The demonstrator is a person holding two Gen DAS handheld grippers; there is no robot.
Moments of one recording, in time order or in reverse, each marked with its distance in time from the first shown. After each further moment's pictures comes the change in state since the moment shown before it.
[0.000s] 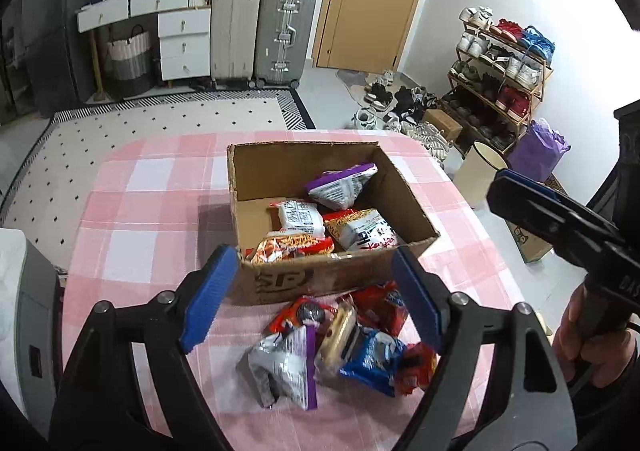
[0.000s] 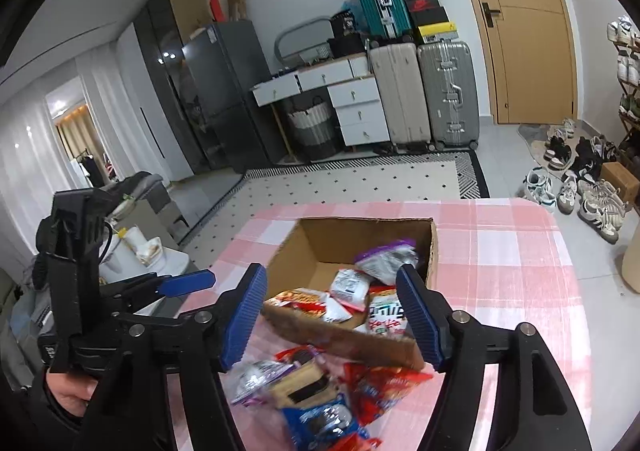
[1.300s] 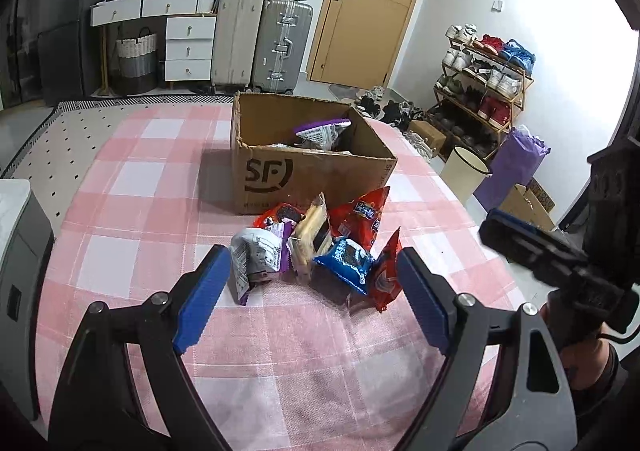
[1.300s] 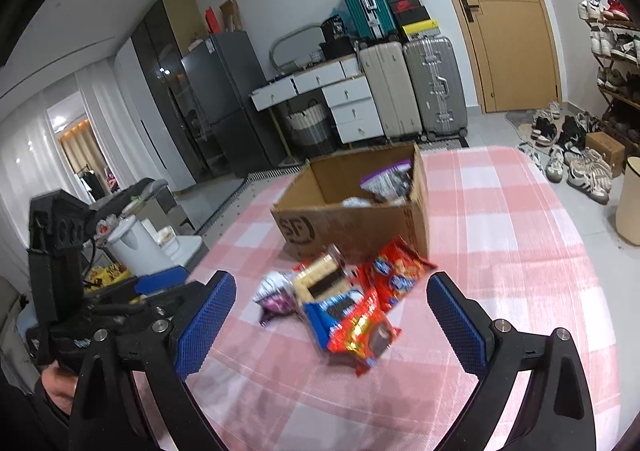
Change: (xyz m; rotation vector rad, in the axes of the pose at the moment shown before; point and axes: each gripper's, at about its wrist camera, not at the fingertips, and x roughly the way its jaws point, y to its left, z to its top) left arm -0.079 -0.012 -0.127 -0.041 -0.071 -0.038; right arm -0.084 0.020 -0.127 0.066 -0.015 -0.015
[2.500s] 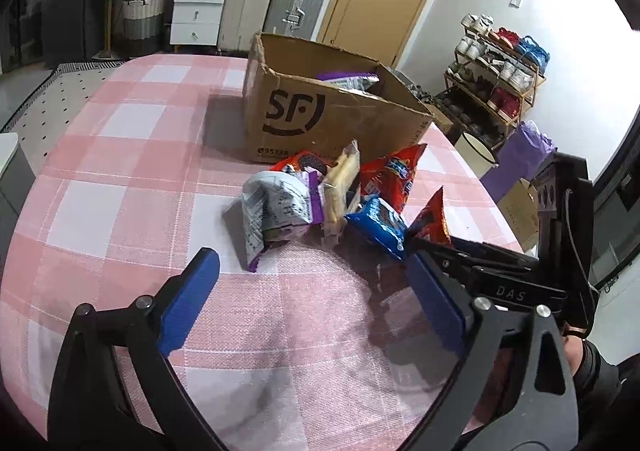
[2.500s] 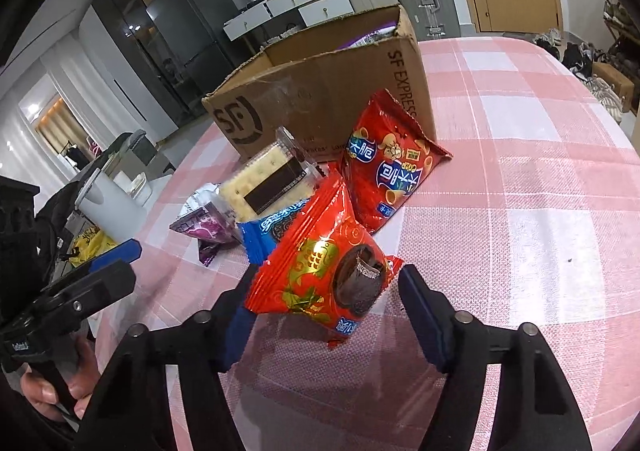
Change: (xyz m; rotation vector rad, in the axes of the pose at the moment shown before) left arm 0.065 0.036 -0.036 -0.080 0.082 -0.016; right arm 0.122 -0.038 -0.055 0.085 0.284 -0.009
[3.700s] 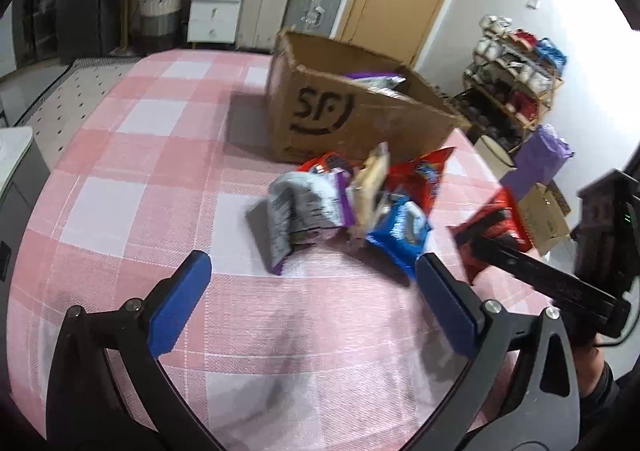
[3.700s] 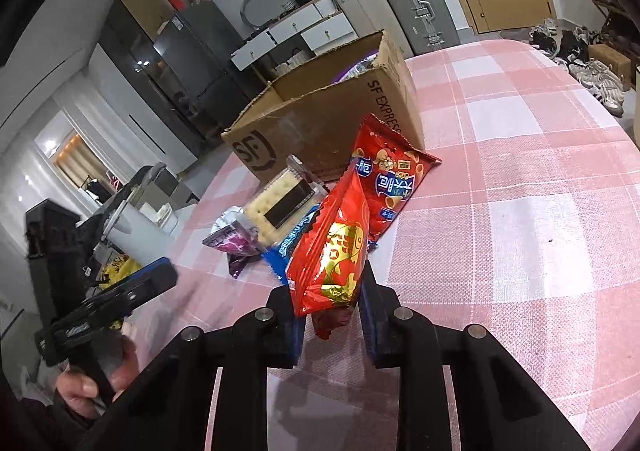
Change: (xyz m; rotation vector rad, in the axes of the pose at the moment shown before) left arm 0.010 0.013 -0.002 -0.037 0.020 0.082; right arm -0.040 -0.017 -0.015 0.077 -0.091 0.102
